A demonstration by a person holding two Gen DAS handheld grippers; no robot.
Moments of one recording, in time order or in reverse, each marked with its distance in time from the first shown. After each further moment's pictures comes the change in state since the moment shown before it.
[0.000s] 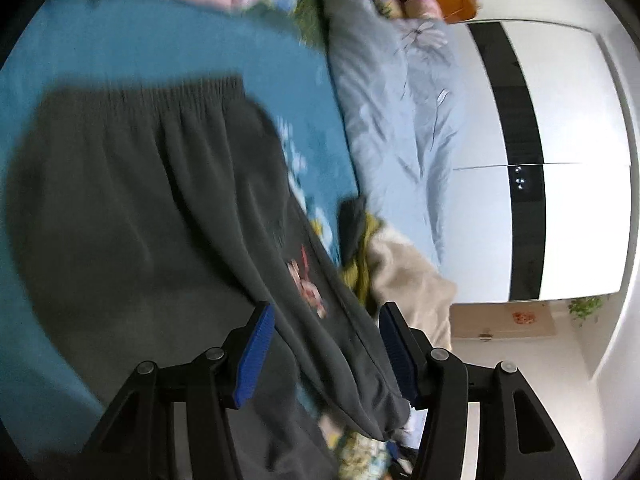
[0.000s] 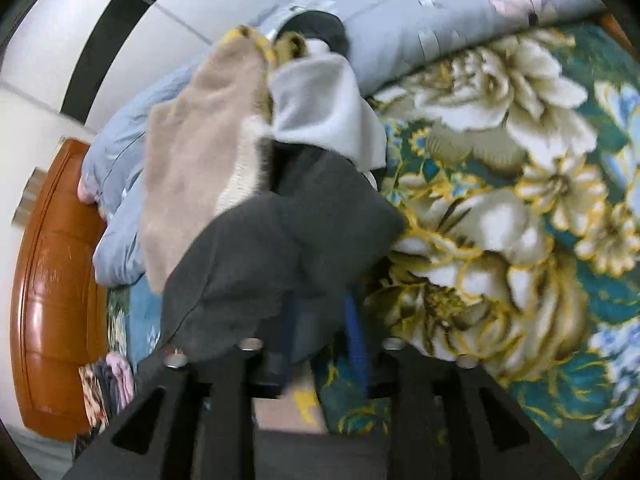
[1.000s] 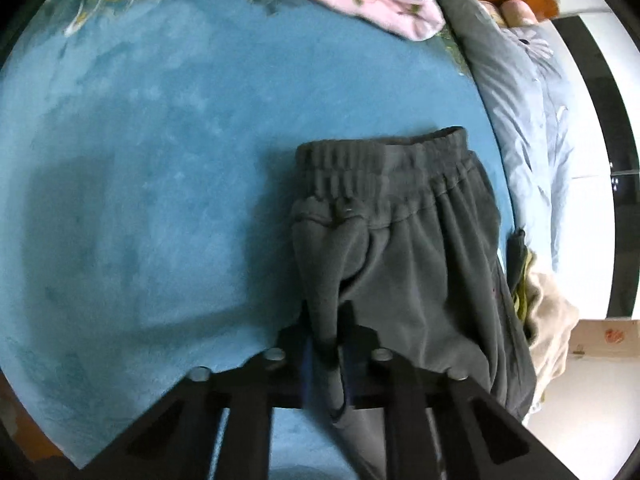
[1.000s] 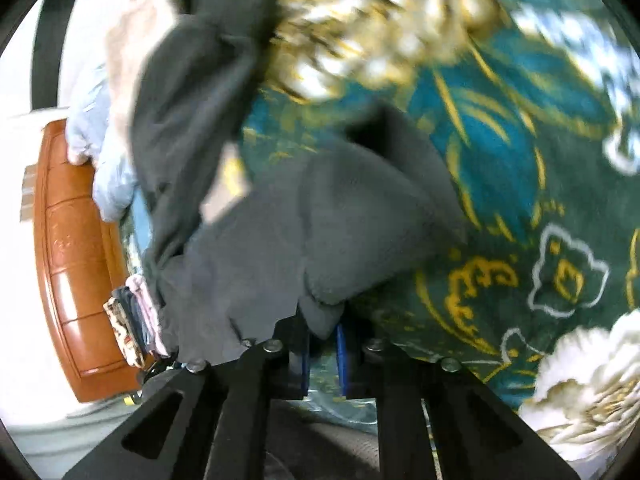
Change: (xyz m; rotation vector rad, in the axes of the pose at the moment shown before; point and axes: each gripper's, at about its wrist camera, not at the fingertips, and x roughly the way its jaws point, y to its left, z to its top) left arm -0.027 0.125 0.042 -0.015 0.018 0.394; right arm -0.030 -0.064 -0.120 0.202 0.369 0.096
